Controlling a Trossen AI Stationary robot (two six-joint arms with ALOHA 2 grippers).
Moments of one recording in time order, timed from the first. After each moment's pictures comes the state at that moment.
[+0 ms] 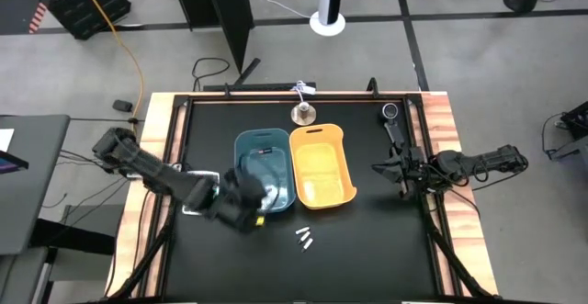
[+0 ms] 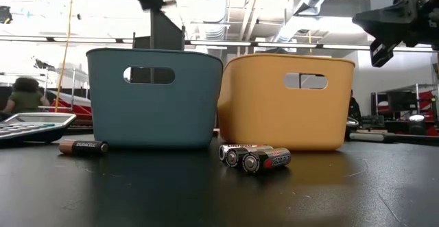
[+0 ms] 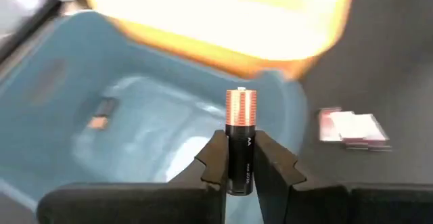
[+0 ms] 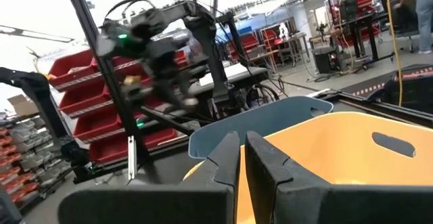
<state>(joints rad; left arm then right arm) -0.46 1.53 1.34 -0.90 -0.66 -0.79 0.23 0.00 0.01 0.17 0.29 0.29</state>
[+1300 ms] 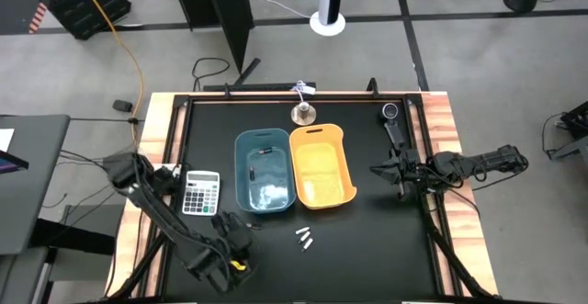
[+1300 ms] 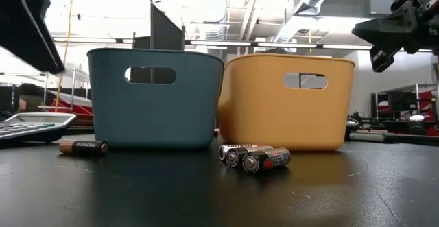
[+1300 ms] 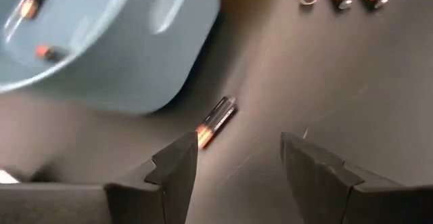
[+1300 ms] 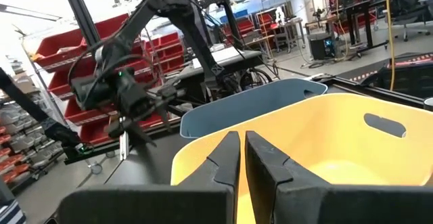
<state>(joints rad) -0.82 1.83 1.29 -0.94 -0.69 -1.24 0.23 0.00 0.01 0.10 0.29 0.28</state>
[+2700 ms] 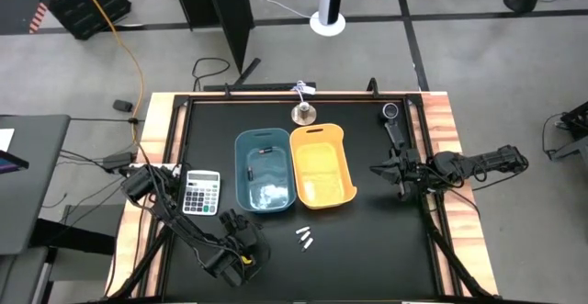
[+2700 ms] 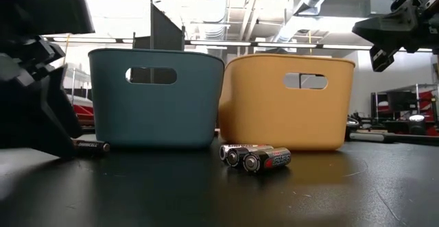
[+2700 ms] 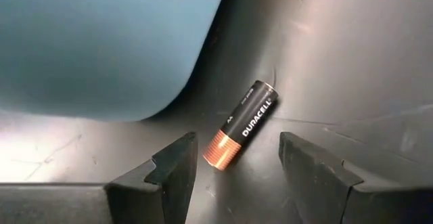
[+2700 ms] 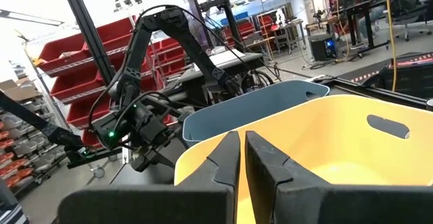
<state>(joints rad) -0.76 1.98 1.18 -0.82 -0.74 -1.16 0.23 0.00 0.01 0.11 0.29 0.29</state>
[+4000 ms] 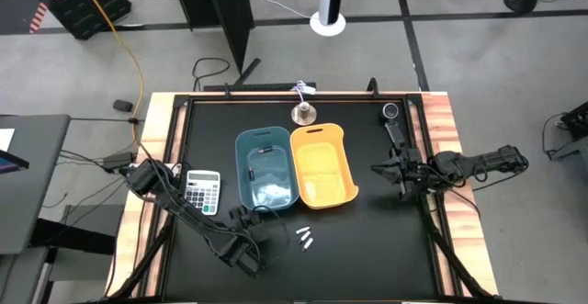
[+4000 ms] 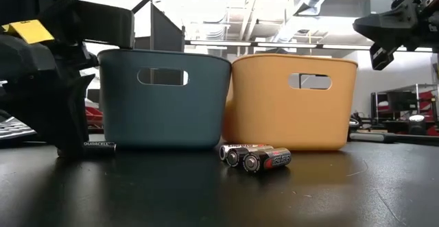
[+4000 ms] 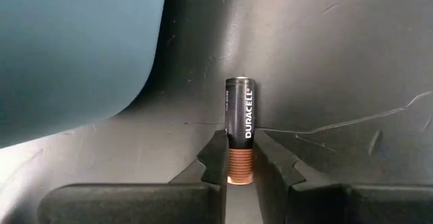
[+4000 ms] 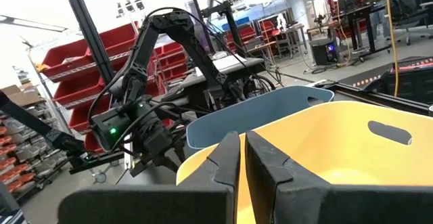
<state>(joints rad) -0.66 1.98 1.23 -0.83 -0.43 -0.95 0.23 0.00 0.01 0.13 0.29 0.29</state>
